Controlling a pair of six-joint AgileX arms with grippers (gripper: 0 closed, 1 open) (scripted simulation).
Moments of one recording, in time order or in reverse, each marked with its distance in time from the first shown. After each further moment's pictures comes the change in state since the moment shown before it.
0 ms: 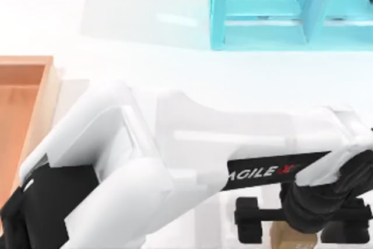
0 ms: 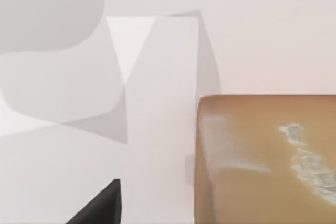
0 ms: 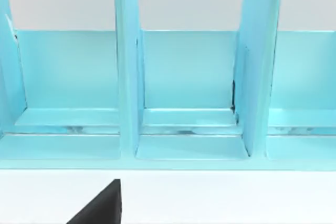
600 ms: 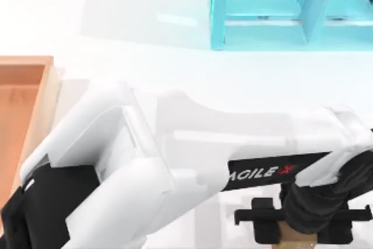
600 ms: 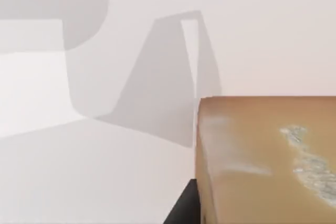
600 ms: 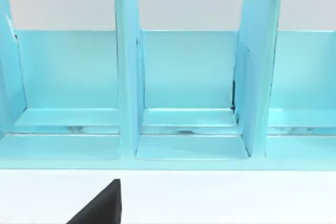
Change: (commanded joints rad) left arm 0.000 0.000 0.000 0.000 0.000 0.000; right arm 0.000 0.000 0.000 0.000 0.000 0.000
